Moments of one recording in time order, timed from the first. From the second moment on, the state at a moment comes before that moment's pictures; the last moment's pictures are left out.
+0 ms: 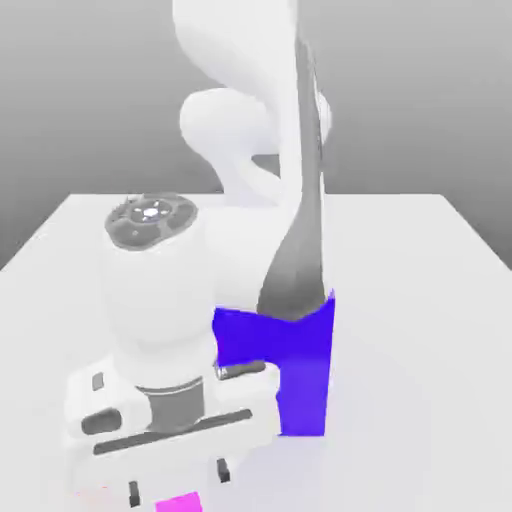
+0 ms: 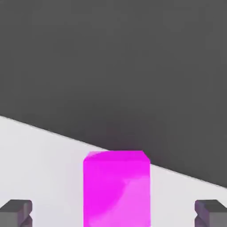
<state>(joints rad) 0.05 0.47 -0.18 -2.24 0.19 2.71 0.18</state>
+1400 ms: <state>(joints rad) -0.04 -0.25 -0.49 -2.80 -0.30 2.58 -0.85</state>
